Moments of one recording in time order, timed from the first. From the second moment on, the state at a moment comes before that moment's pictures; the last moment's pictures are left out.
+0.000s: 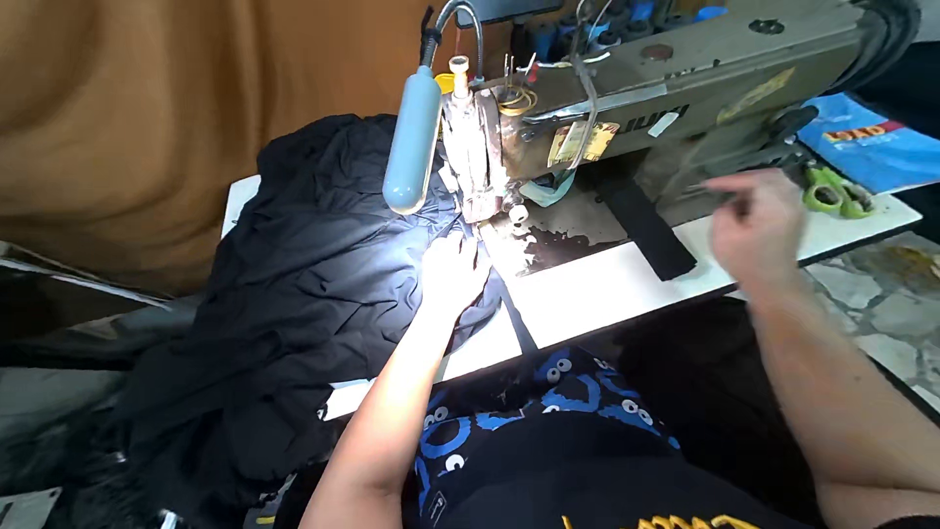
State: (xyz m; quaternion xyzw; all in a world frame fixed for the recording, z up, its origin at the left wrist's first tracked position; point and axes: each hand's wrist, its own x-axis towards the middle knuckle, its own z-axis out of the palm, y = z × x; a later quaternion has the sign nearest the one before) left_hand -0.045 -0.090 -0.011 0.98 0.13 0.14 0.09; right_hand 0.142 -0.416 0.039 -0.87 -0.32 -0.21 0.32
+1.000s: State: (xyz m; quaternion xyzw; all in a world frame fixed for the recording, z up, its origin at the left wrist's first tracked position) left_hand -0.051 -0.086 -0.017 0.98 0.10 0.17 0.08; right_hand 0.191 -0.442 0.016 -0.93 -0.22 -0.16 0.24
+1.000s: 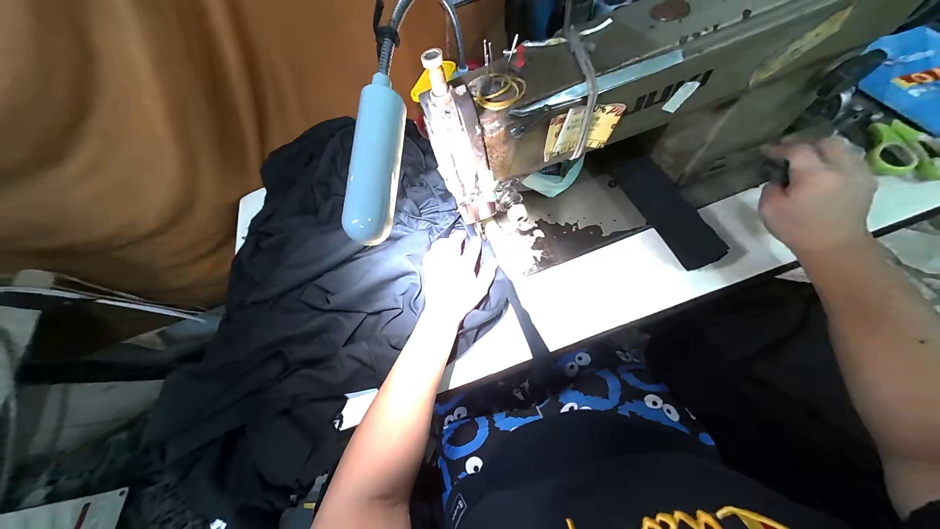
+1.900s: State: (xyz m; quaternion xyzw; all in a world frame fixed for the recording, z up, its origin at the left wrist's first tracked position) left_hand -0.114 -0.069 0.154 0.97 0.14 -0.19 -0.09; right_hand 0.041 -0.236 0.042 -0.71 -0.59 0.25 0.31
